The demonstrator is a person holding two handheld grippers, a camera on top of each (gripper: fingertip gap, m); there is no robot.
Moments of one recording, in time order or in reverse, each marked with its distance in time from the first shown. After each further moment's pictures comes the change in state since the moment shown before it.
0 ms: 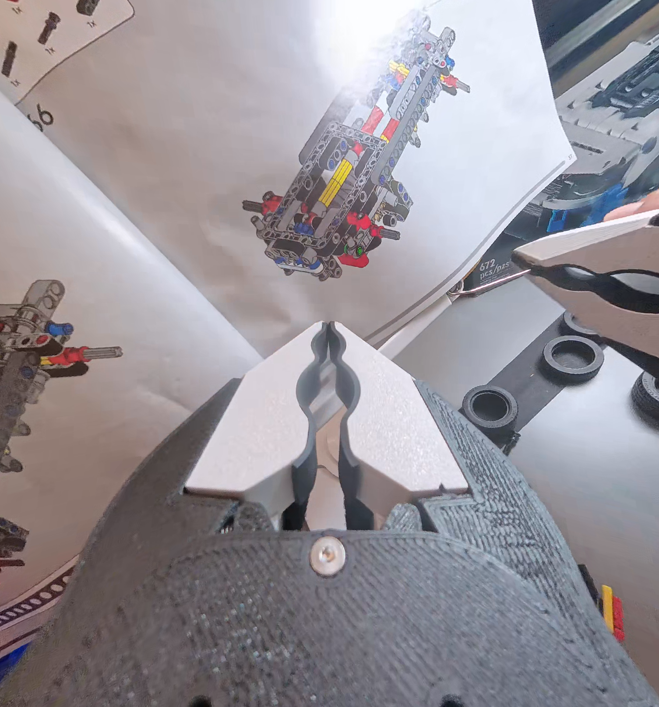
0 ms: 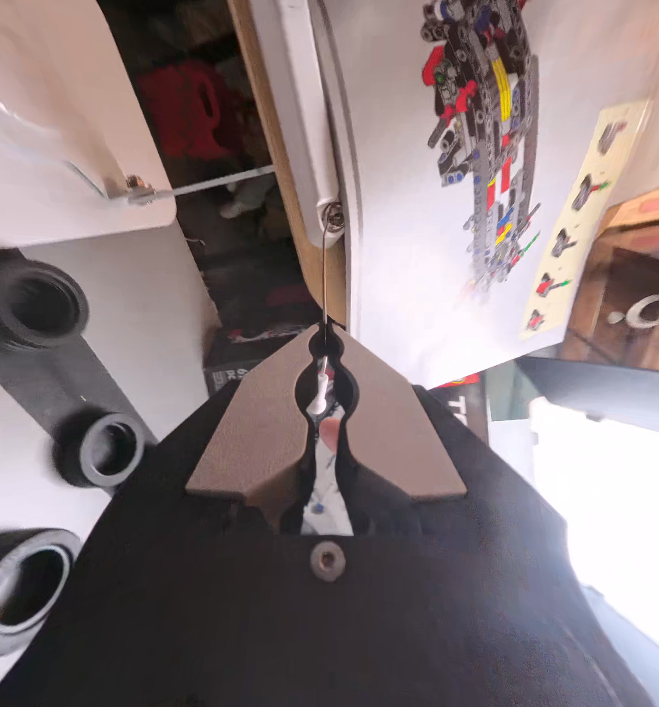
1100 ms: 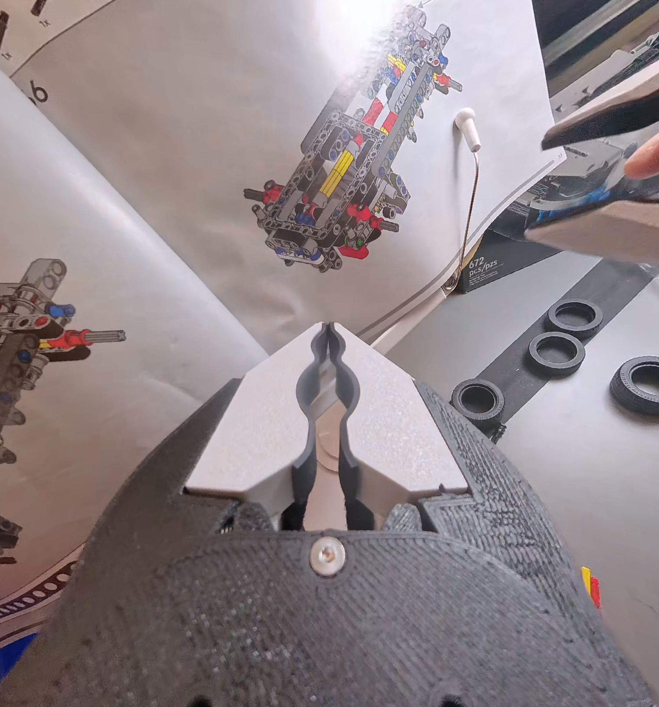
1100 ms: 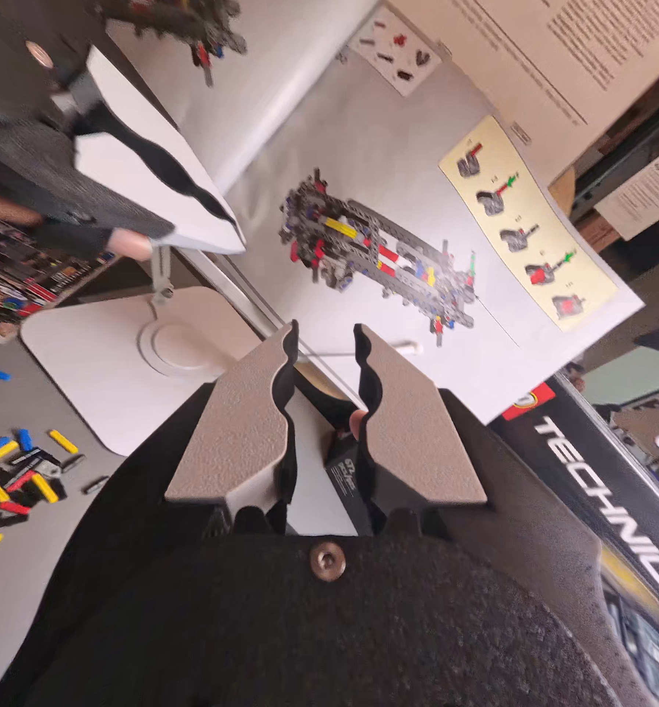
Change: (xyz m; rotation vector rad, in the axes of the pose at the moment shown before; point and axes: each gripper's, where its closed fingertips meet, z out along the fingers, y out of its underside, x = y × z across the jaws) left arm 0.000 0.005 -0.006 -0.004 0.023 -0.032; right arm 0.050 -0.049 -0.036 0.299 -0.252 0.655
